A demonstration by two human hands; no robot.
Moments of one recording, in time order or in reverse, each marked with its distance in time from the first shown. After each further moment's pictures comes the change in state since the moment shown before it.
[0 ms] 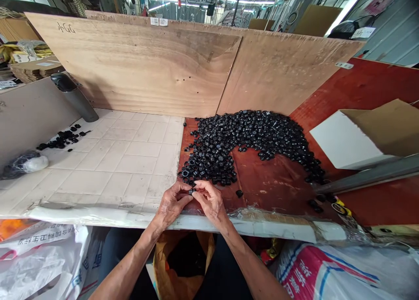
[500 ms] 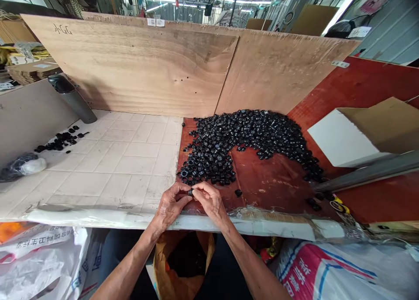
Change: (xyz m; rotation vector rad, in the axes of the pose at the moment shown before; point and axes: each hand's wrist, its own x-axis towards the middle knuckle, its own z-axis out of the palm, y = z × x) left_hand 0.000 0.000 0.000 0.037 0.001 0.061; right_hand 0.004 -0.006 -0.003 0.064 -0.079 0.085
